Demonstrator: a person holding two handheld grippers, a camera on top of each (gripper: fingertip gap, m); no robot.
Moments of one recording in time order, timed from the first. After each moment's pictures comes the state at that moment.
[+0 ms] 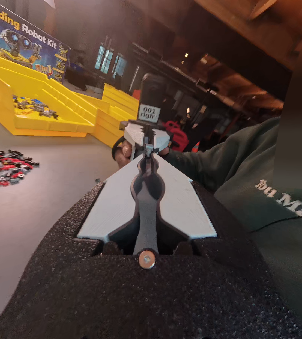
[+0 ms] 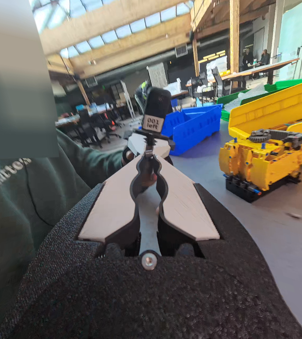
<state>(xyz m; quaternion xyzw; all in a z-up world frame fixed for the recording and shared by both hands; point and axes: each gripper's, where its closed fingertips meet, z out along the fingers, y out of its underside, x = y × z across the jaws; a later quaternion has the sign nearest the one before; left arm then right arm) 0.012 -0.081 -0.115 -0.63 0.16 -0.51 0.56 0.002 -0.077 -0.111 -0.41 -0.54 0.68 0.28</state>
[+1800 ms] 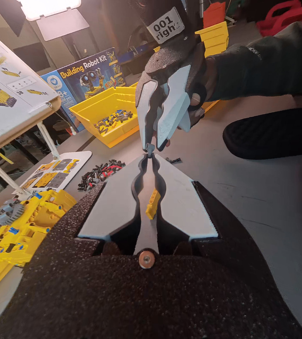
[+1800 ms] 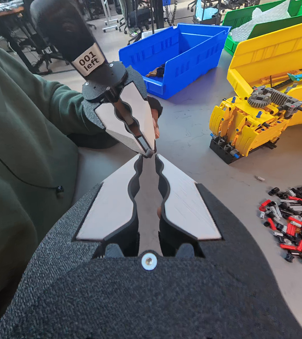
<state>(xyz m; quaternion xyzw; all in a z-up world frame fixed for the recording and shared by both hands) 0.010 -0.069 -0.145 -0.69 0.33 -0.10 0.64 0.006 -0.072 -0.141 -0.46 -0.69 0.51 0.24</state>
